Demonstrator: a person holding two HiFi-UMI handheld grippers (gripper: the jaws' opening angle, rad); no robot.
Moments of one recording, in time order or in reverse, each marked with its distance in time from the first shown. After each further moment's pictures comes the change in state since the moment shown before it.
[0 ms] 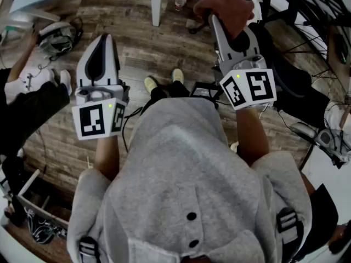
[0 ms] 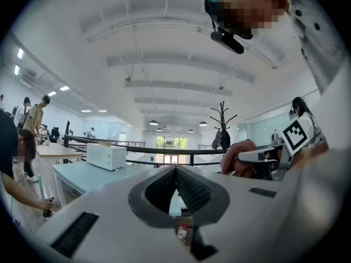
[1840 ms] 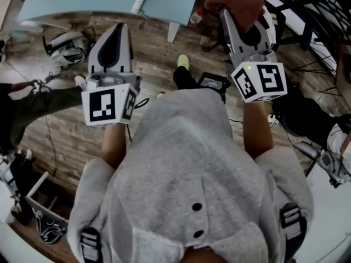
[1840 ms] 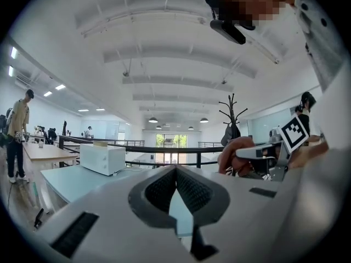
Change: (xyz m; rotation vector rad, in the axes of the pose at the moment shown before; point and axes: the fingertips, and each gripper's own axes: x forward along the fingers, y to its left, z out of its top) left arm 0.165 0.077 0.005 0.015 0.050 -0.011; right arm 0.171 -0.067 0.018 -0.009 0.007 0.015
